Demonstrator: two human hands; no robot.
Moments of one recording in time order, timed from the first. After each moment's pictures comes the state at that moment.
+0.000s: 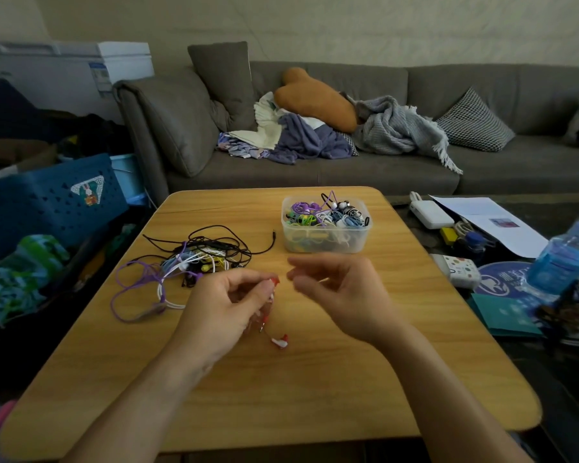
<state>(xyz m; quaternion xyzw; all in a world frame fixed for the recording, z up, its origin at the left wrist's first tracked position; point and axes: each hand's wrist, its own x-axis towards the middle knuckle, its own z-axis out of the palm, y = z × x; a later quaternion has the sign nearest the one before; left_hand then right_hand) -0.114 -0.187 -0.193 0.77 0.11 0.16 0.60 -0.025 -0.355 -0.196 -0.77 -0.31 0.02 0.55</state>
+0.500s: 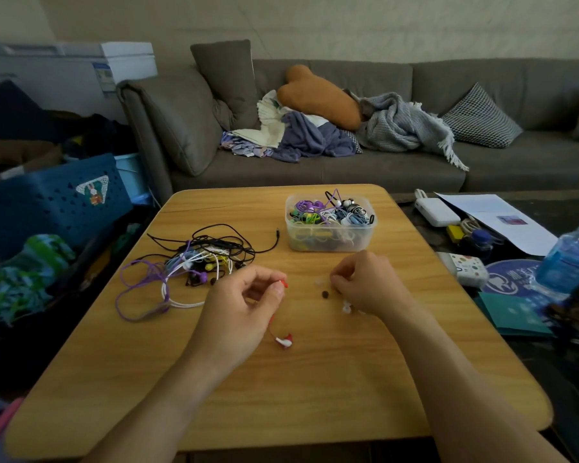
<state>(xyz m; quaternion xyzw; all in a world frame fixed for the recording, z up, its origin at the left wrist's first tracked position) -0.111 -0.197 -0.200 0.81 0.06 0.21 0.55 0.023 -0.366 -0.209 -0.94 -0.20 -0.01 0.26</state>
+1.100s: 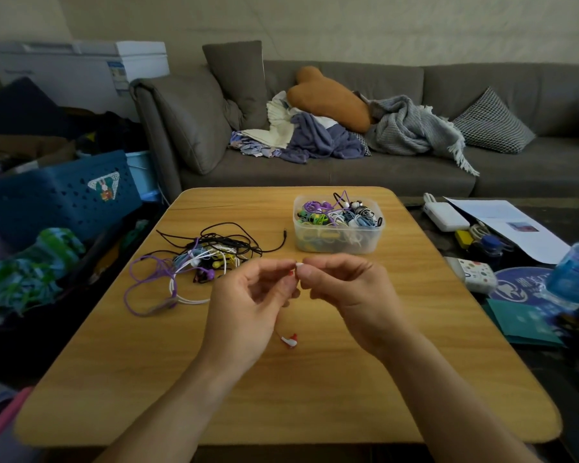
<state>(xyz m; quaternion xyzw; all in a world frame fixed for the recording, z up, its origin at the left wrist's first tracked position) -0.111 -0.210 -0.199 0.72 0.04 0.25 0.65 -0.038 -0.345 -0.191 -0.57 -0.18 0.16 0.79</state>
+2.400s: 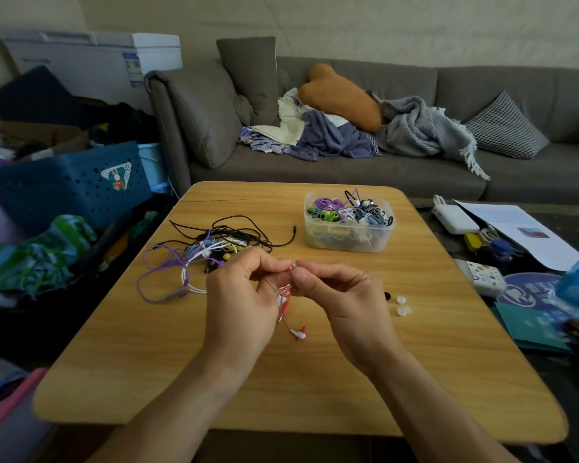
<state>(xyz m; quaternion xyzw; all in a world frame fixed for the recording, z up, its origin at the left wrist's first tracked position) -0.118 -0.202 -0.197 0.79 0.05 0.43 0.44 -0.060 -0.326 -0.204 -0.55 -0.22 0.12 0.79</state>
